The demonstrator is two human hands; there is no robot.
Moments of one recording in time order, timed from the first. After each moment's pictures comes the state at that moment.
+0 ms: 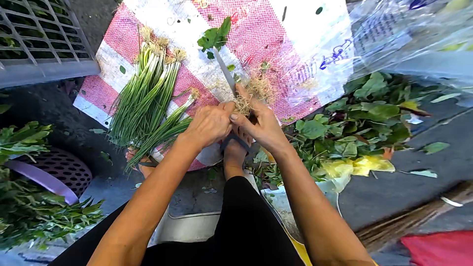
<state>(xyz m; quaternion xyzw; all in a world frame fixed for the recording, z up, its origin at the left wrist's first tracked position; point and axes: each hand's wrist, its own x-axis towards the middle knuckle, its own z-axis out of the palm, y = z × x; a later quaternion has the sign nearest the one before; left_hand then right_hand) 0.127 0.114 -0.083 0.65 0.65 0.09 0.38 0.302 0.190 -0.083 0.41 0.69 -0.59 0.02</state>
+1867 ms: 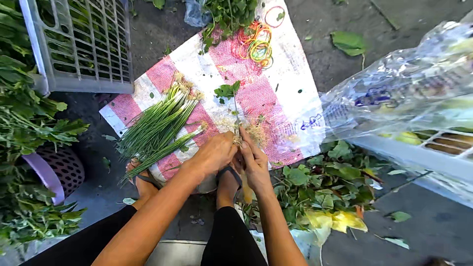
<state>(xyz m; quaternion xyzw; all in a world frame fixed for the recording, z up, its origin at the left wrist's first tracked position) 0.118 0.133 -0.029 0.47 0.70 0.12 0.53 0.287 0.171 -0.079 0.39 0.52 -0.74 -0.18</state>
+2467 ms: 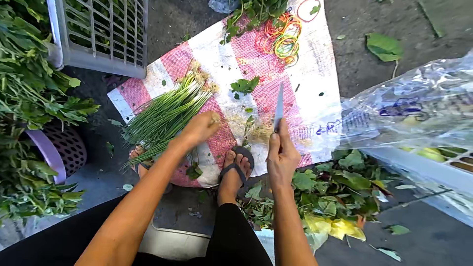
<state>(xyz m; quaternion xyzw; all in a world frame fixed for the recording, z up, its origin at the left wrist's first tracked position) 0.058 0.102 -0.066 0.32 0.76 0.19 0.53 0.309 0.203 -0.098 0.49 0.77 -0.38 -0.11</state>
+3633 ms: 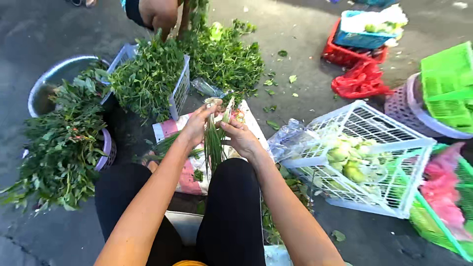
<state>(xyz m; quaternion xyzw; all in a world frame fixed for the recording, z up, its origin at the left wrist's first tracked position) 0.112 -0.018 0.219 0.20 0.54 0.70 0.42 0.237 0.106 0.187 0.25 0.57 -0.78 -0.08</state>
